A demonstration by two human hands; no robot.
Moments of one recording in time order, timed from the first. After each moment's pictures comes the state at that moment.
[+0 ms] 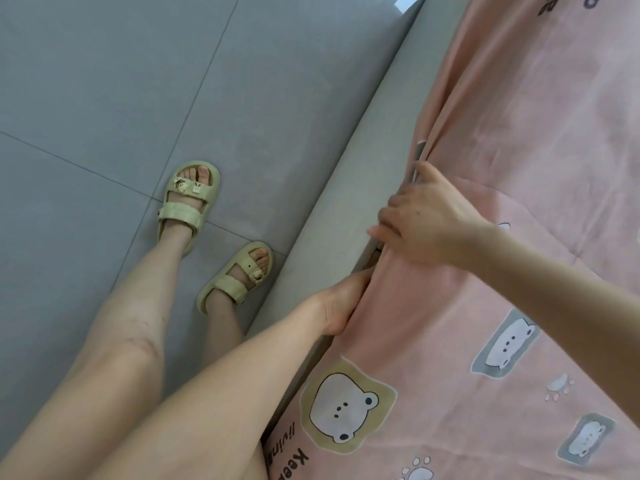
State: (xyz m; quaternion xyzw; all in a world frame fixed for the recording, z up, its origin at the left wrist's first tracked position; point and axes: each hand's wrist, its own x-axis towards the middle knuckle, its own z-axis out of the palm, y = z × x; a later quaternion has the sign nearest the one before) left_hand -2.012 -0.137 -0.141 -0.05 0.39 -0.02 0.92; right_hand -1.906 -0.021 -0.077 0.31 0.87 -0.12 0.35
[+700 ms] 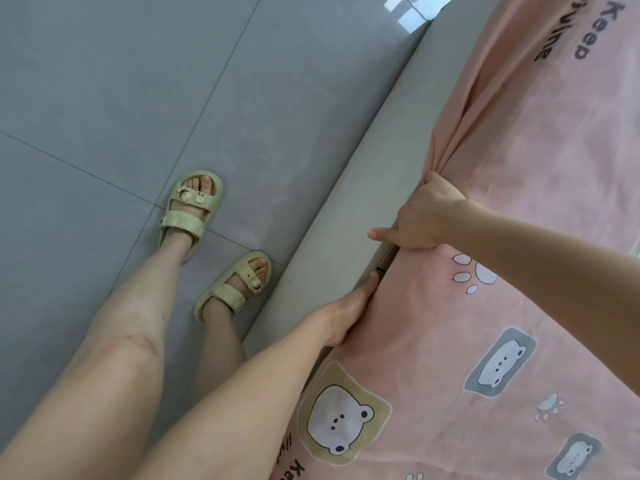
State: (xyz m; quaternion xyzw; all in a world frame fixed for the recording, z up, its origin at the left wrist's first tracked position) left_hand -2.013 -0.133 -0.144 -0.04 0.38 -0.04 0.92; right_hand -1.909 0.024 -0.105 0.26 0.75 -0.15 0.59
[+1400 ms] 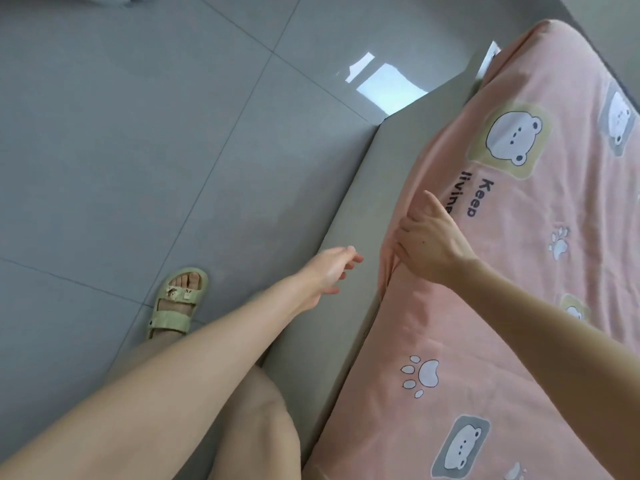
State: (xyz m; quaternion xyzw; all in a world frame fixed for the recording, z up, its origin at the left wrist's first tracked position) left_hand -2.057 0.095 -0.104 0.20 0.52 0.06 0.83; right_hand -1.872 0.143 -0.059 0.37 0.87 0.00 0.33
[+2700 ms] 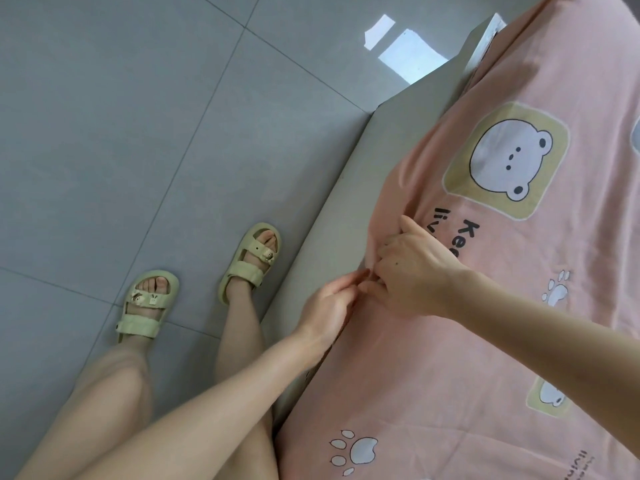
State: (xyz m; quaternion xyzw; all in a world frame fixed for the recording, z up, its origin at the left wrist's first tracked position) left_hand -1.943 0.117 -0.093 0.14 0.55 0.18 0.80; right_hand -1.820 0.201 -0.056 0.25 0.88 -0.17 0.38
